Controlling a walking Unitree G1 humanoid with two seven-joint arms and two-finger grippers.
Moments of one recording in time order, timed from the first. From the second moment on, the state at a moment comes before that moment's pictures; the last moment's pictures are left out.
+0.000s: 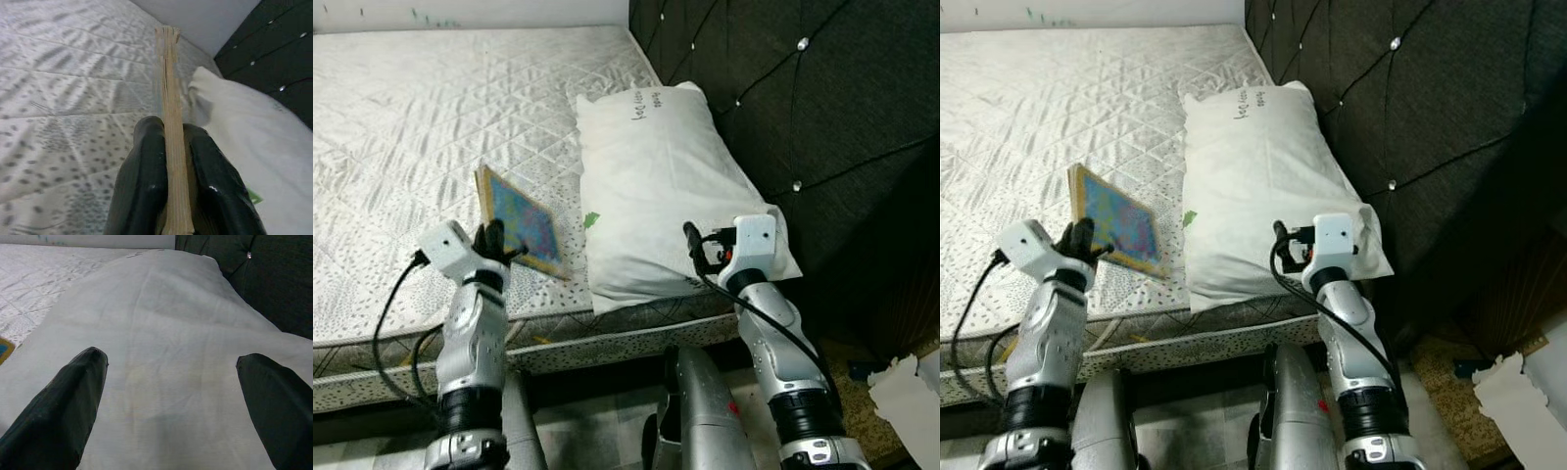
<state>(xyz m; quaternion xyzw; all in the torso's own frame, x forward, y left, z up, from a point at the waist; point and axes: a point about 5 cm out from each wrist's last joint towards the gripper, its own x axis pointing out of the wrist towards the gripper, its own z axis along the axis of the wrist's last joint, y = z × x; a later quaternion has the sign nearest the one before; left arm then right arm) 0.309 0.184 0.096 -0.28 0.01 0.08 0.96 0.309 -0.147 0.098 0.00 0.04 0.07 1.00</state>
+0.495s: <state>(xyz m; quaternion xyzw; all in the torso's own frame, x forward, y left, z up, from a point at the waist) 0.307 0.169 0.072 -0.32 0.10 0.07 0.94 0.312 -0.151 0.103 -0.01 0.03 0.07 1.00</state>
